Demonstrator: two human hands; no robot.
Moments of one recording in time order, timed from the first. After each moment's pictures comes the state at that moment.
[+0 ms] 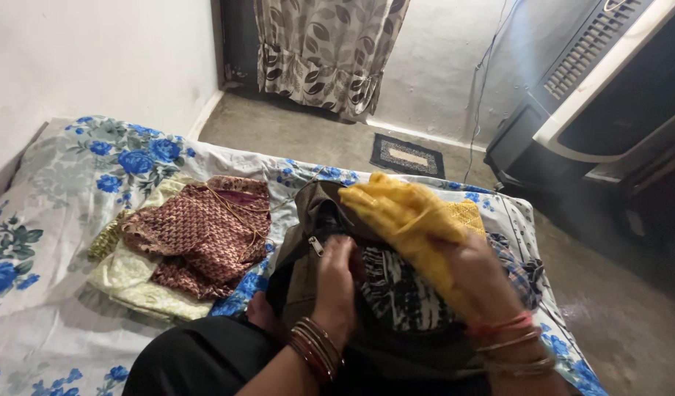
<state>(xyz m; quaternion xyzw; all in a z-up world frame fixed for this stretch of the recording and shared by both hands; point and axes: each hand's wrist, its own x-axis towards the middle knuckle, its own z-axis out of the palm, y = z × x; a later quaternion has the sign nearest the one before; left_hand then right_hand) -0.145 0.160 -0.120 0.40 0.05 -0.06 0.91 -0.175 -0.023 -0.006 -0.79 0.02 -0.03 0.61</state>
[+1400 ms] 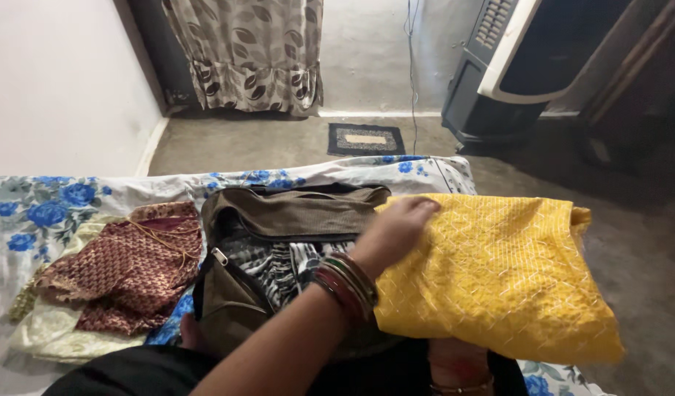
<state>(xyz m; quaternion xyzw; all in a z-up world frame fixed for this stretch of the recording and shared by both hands) -0.160 -0.025 0.008 0.68 -0.32 -0.22 0.62 -0.295 -0.071 -0.044 -0.85 0.02 -0.29 0.45</state>
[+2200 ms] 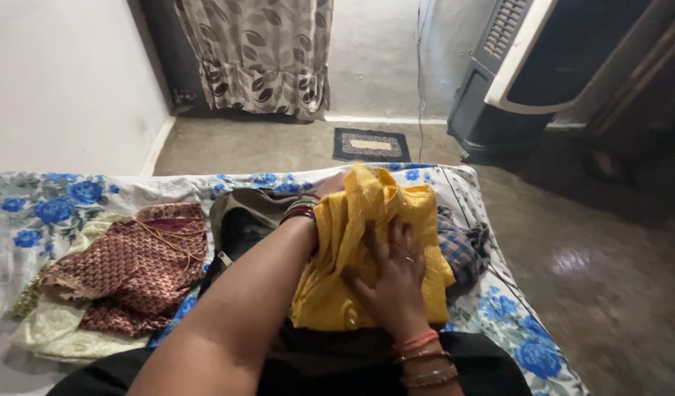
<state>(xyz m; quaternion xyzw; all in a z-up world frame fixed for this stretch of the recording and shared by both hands) -0.004 0.008 -0.032 0.83 -0.44 -0.08 0.33 -0.212 -0.071 -0.089 -0.94 -0.02 -0.31 0.17</state>
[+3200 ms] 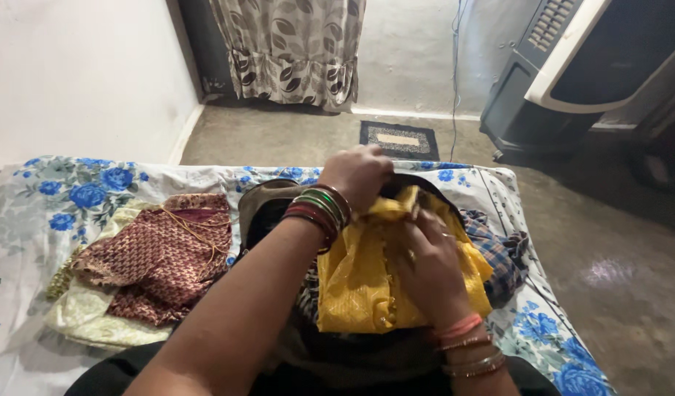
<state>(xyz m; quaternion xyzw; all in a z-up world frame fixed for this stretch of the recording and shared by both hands) -0.024 0.051 0.007 0.90 -0.39 0.18 0.11 -0.182 -0.083 -0.056 -0.90 -0.12 -0.38 0.20</state>
